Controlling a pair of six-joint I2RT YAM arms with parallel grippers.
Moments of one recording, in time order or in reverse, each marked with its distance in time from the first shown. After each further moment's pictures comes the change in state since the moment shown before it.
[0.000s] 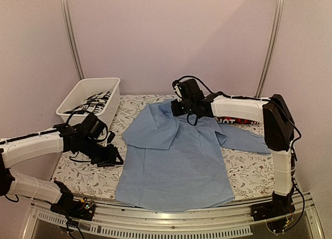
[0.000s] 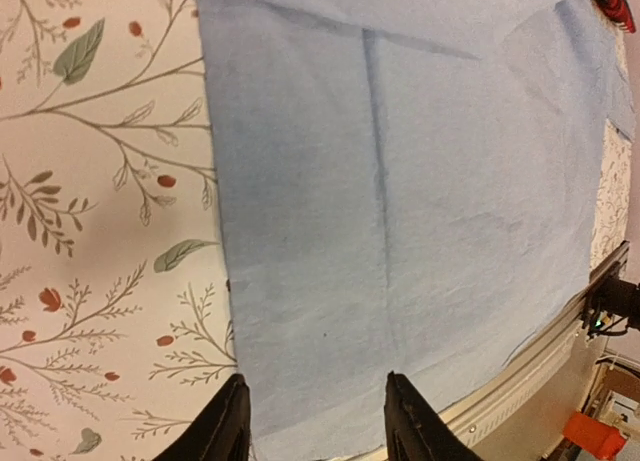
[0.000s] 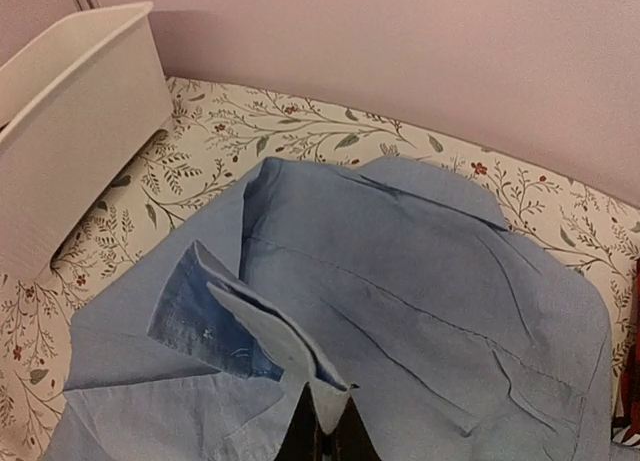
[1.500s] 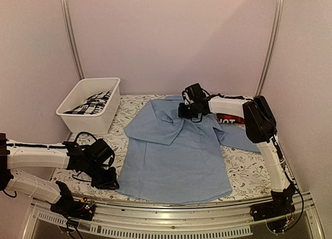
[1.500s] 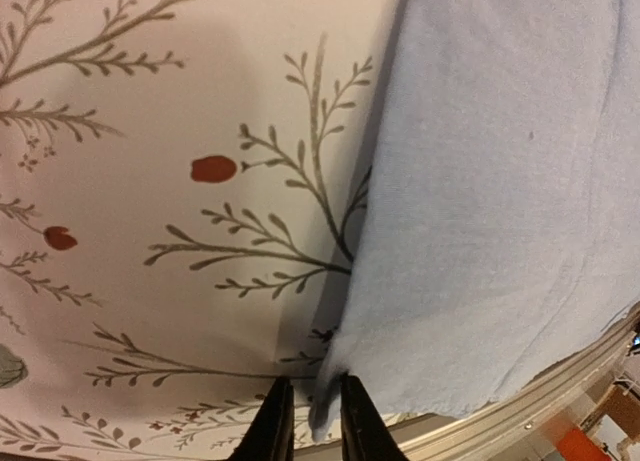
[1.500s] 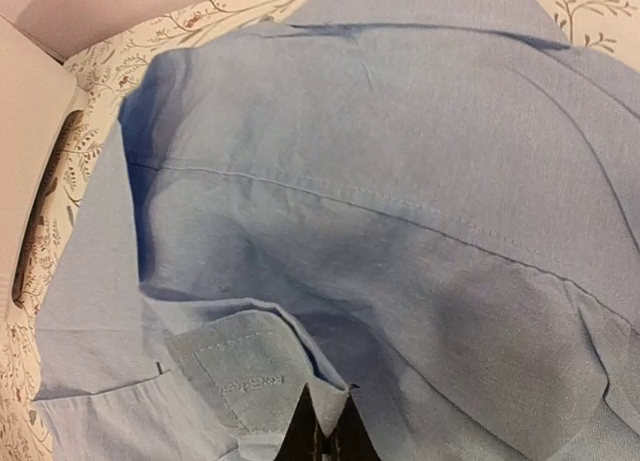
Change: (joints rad) left arm -0.210 -0.011 -0.254 0.035 -0.065 -0.346; right arm -0.185 0.380 0.264 -0.127 -0.333 0.237
